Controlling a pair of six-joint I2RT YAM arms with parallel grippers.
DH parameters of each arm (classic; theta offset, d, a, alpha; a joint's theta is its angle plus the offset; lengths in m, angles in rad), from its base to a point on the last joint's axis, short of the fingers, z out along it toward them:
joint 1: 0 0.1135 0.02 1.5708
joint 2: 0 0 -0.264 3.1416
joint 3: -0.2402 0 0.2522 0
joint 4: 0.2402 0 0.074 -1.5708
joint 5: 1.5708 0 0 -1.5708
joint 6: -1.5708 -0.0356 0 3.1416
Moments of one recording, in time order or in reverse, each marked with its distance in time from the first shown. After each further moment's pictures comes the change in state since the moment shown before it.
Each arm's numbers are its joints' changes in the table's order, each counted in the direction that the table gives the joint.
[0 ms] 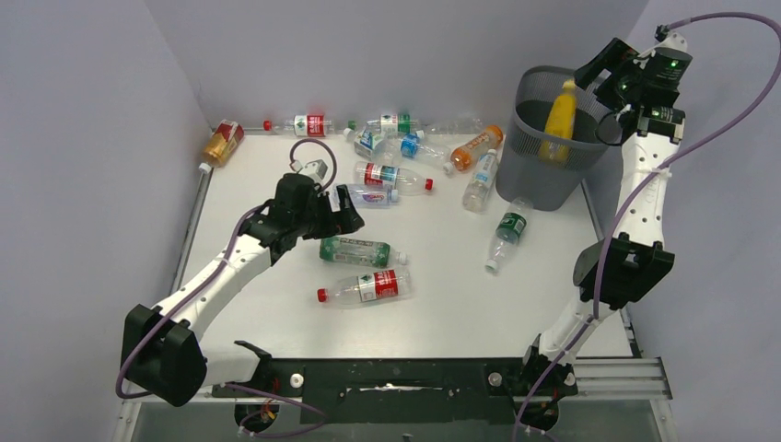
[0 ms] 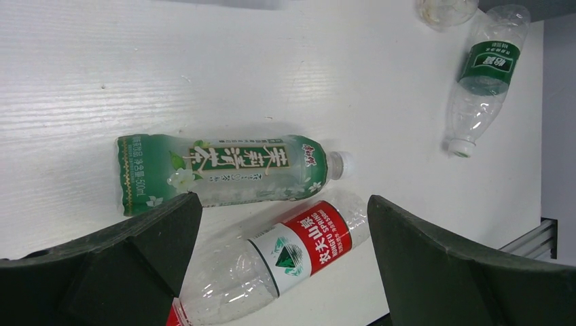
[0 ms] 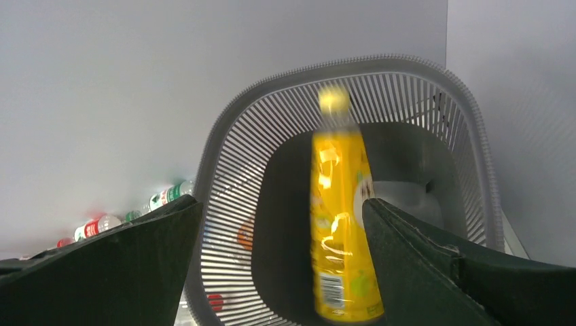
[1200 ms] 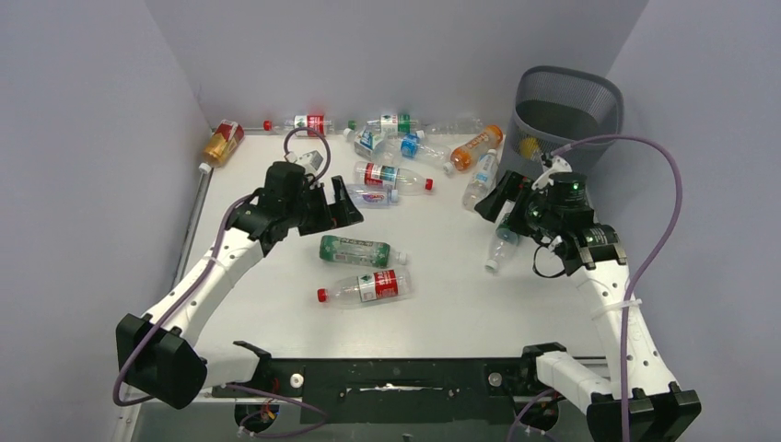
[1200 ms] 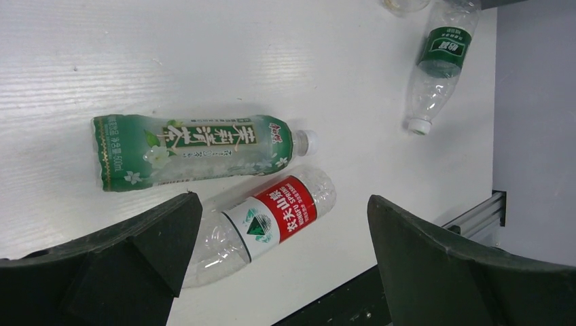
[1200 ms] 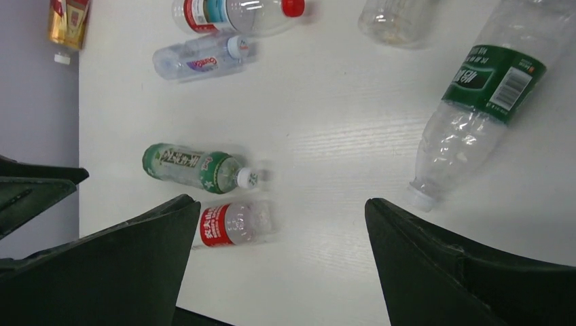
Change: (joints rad) left arm 0.039 0.021 -0.121 0.150 0.106 0.016; right arm 0.438 0.846 1.034 0.117 0.044 -0.127
